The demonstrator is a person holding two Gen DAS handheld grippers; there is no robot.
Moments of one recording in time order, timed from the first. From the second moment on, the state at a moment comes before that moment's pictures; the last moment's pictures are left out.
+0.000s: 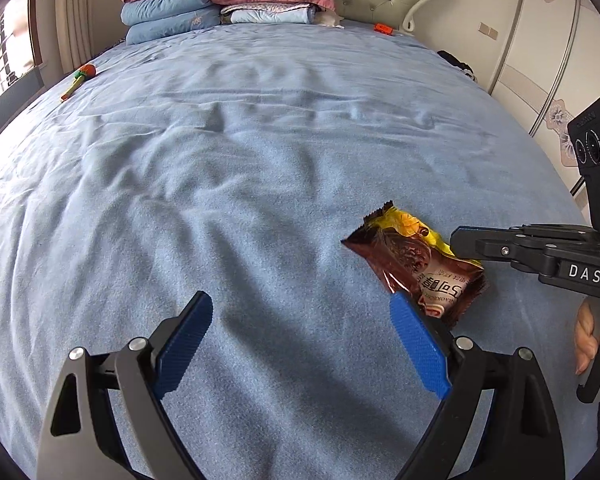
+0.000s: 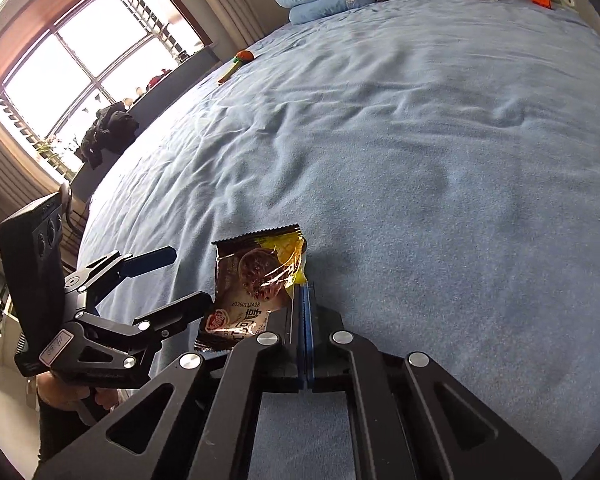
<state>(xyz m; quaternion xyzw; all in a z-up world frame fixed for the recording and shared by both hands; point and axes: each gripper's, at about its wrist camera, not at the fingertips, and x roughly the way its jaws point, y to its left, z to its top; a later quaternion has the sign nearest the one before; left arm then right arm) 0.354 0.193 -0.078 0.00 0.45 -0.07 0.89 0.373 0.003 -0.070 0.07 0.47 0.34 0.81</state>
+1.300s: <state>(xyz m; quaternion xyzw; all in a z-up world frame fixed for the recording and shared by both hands) 0.341 0.165 -0.079 0.02 0.47 -0.11 0.87 0.357 -0.012 -0.063 0.10 0.48 0.35 0.80</state>
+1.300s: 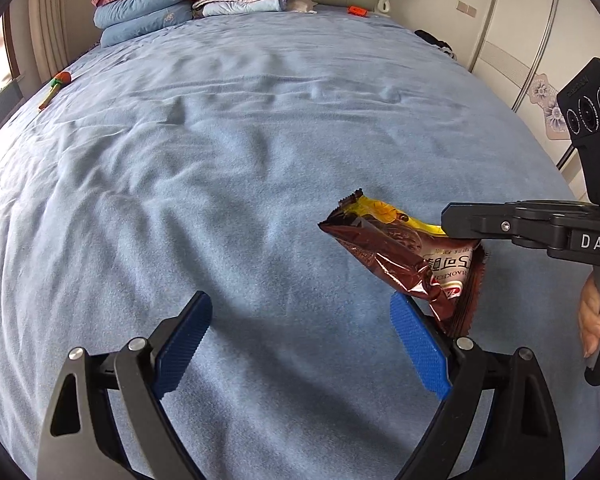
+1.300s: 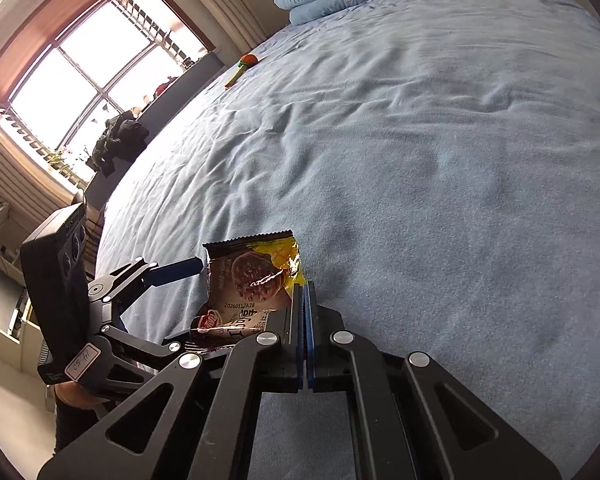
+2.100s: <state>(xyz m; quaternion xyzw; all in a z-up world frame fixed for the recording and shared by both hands) 0.205 -0.099 -0.052 0.12 0.47 -0.31 0.82 0.178 -0.272 -0.005 0.12 0.43 0.20 0.87</state>
